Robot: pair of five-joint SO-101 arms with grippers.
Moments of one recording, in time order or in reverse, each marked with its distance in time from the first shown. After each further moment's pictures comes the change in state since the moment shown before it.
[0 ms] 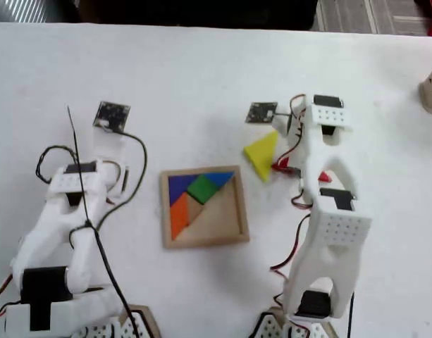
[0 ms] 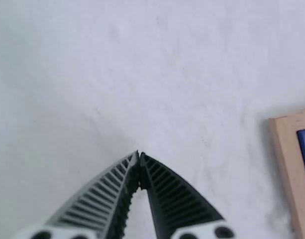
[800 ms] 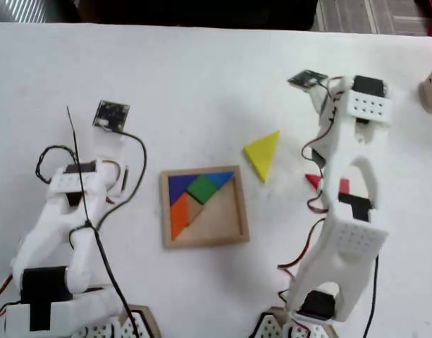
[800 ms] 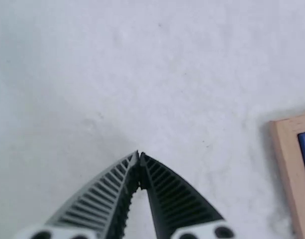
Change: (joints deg) left arm -0.1 0.0 0.0 -0.5 0.0; right arm 8.6 -6.3 -10.8 19.3 -25.0
